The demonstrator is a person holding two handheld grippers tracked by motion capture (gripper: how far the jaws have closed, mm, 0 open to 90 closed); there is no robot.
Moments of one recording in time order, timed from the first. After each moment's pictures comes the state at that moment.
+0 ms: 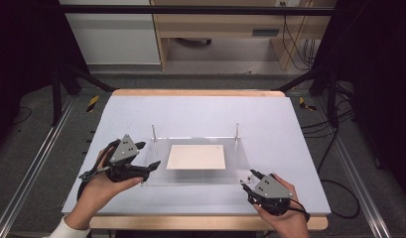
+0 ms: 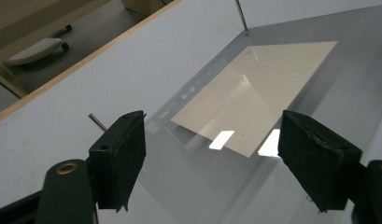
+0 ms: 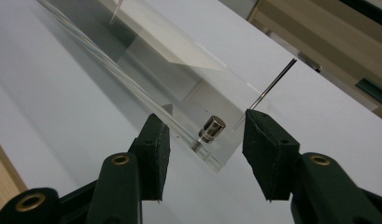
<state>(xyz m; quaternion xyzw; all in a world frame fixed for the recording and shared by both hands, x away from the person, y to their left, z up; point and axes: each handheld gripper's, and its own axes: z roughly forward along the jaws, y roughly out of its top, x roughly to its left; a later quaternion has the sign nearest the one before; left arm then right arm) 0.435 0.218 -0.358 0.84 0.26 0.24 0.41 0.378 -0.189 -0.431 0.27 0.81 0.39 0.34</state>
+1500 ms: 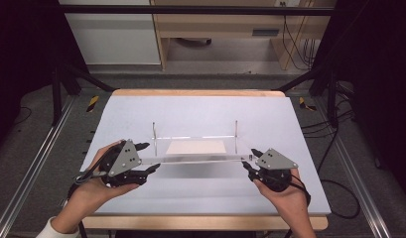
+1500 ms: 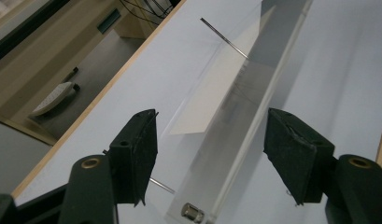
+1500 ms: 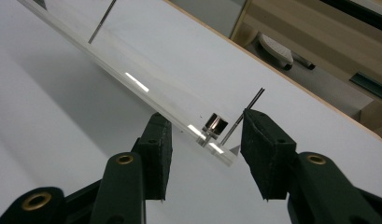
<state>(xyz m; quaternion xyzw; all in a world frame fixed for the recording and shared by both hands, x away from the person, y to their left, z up) 0.415 0.207 -0.334 0.87 0.15 0.29 0.38 0.416 -0.188 -0.385 0.31 0.79 0.40 0.33</state>
